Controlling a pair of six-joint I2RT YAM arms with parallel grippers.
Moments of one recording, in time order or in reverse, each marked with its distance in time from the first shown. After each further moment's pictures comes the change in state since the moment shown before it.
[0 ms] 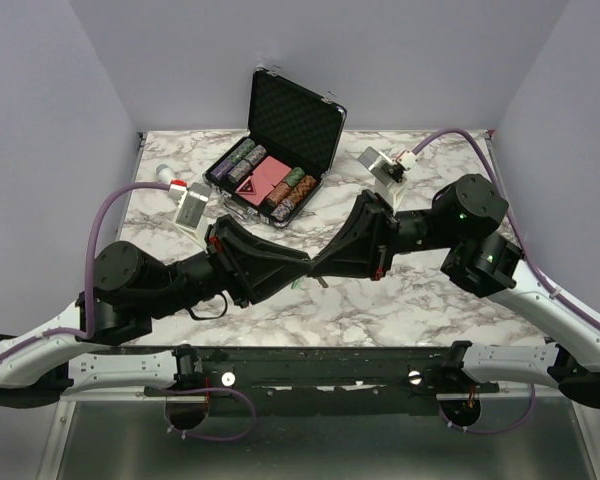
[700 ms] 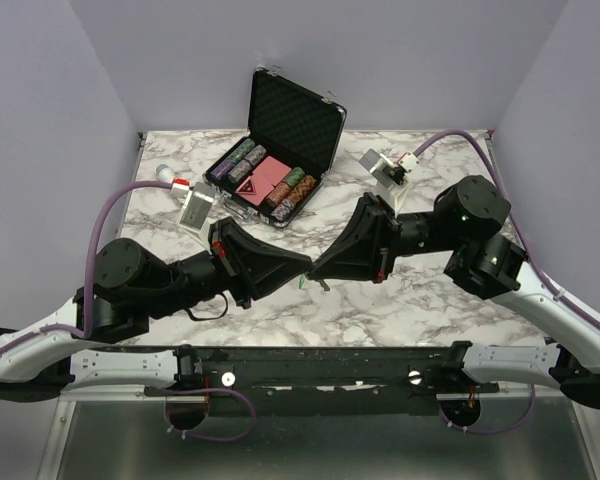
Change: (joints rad) left arm -0.033 0.016 0.033 -0.048 -0.036 0.037; right arm 0.001 -0.006 0.004 -0.037 0.025 -0.010
